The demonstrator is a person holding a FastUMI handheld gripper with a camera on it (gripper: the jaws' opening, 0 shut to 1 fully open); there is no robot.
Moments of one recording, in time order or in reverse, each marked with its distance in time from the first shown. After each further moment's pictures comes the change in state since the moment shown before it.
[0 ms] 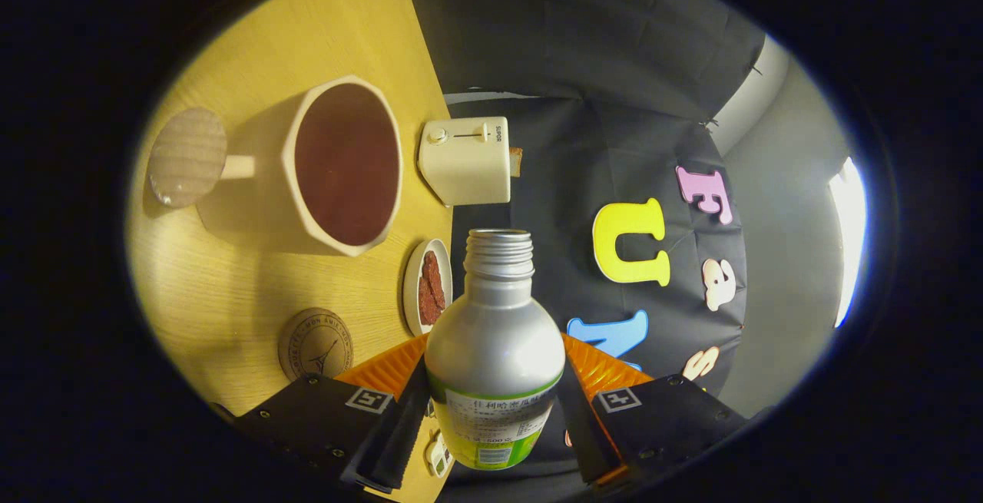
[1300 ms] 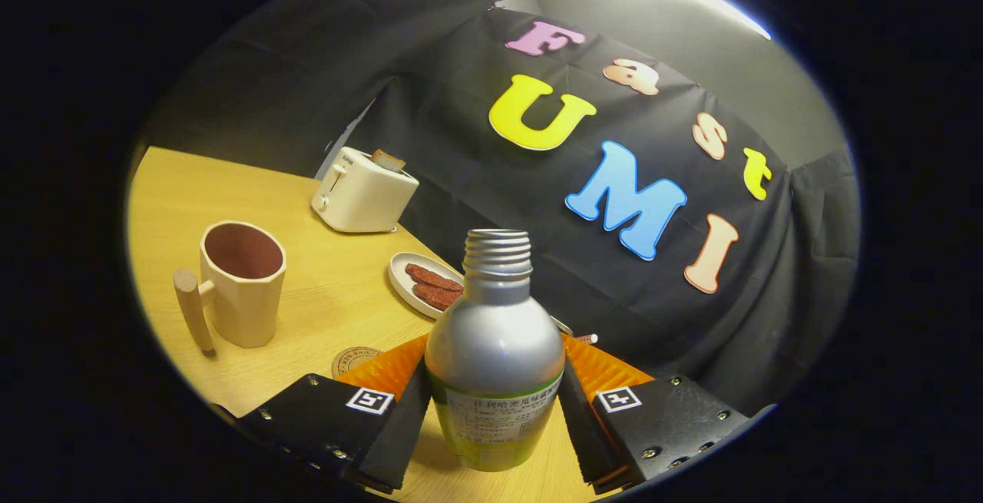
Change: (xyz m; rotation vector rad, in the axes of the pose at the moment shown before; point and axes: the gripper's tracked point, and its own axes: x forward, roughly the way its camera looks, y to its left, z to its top) arm -0.021 -0.002 -0.079 0.902 0.111 0.017
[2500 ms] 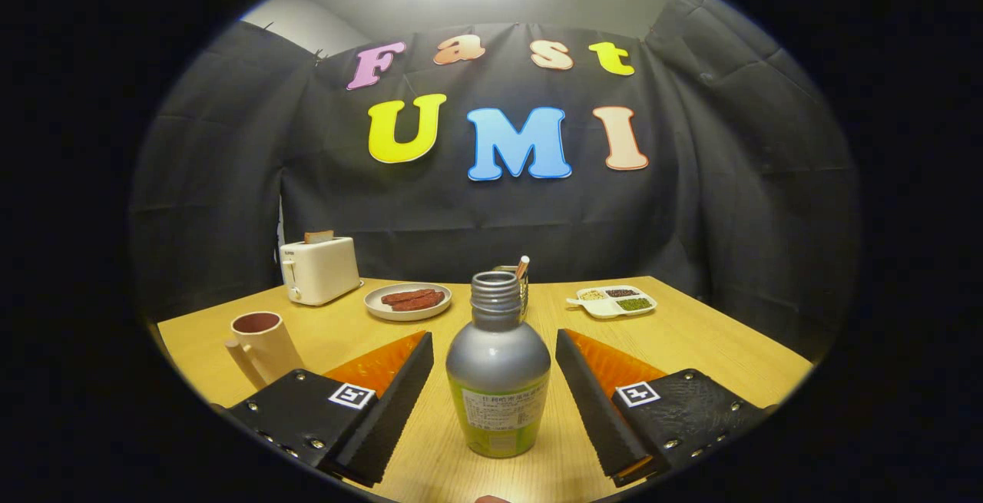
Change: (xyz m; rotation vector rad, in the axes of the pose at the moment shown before) arm -0.079 -0.052 -0.086 0.742 0.019 -0.111
